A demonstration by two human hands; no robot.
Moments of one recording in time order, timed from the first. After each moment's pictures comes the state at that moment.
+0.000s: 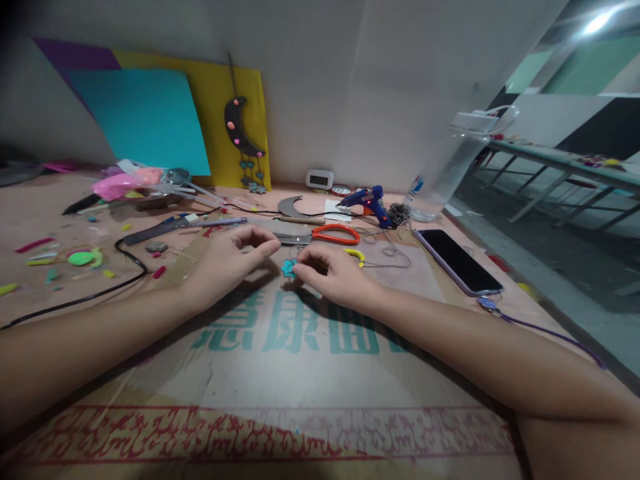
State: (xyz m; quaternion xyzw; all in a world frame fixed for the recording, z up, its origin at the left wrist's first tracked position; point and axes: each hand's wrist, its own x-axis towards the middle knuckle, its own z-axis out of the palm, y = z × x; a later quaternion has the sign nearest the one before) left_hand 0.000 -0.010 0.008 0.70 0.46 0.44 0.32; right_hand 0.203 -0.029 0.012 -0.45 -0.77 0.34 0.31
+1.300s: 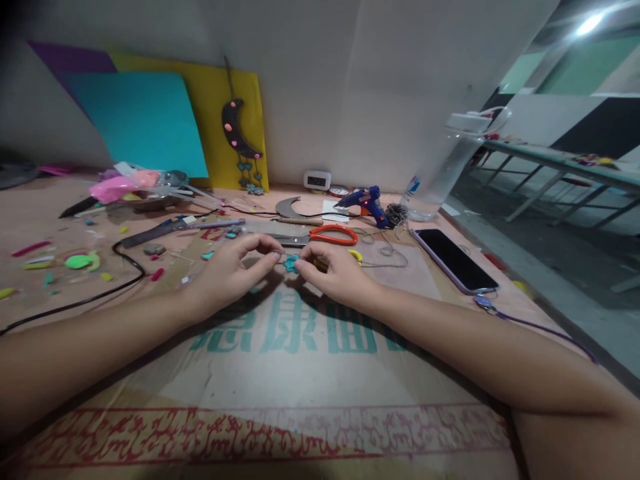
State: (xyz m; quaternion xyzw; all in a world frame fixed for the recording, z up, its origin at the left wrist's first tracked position) left_hand -0.001 -0.013 0.002 0.81 0.38 0.41 0.21; right_hand 0.205 -0.027 0.011 -0.44 -0.78 0.28 0.34
